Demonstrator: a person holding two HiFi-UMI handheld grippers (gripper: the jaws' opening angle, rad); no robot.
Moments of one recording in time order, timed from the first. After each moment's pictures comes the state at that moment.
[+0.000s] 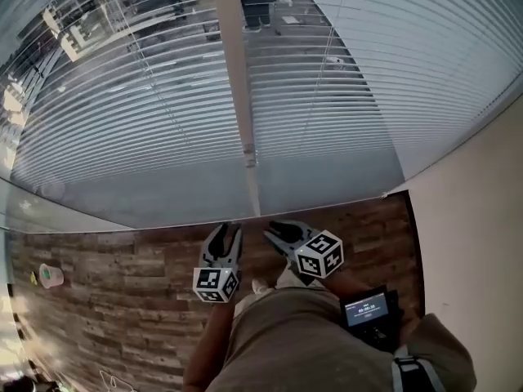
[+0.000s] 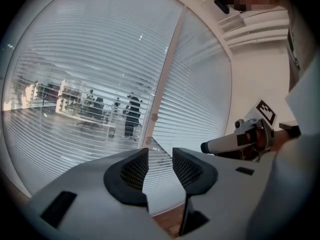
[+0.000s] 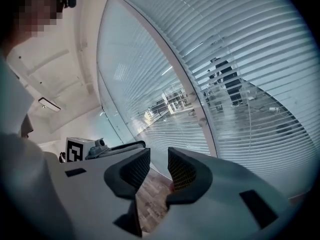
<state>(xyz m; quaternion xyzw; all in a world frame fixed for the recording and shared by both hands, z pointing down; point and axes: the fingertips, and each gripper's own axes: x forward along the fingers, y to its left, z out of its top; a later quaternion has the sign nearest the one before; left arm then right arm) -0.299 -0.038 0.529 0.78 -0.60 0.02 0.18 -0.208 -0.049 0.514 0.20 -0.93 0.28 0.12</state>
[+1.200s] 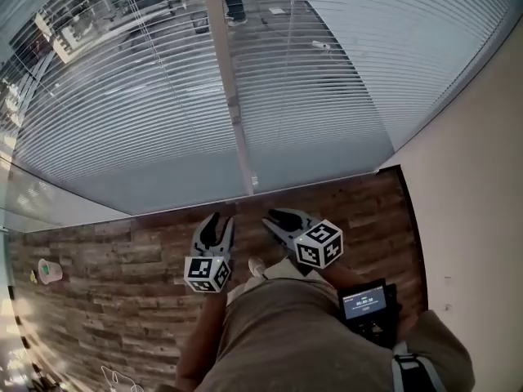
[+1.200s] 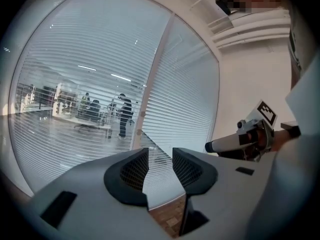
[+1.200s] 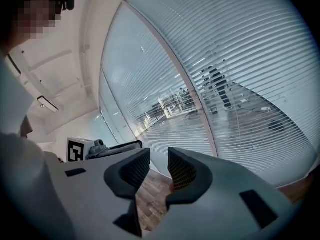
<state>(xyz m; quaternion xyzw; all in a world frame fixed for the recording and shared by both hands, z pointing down) -0.271 0.068 0.486 0.79 -0.58 0.02 0.17 -0.163 0.059 0.473 0.24 -0.93 0.27 0.10</state>
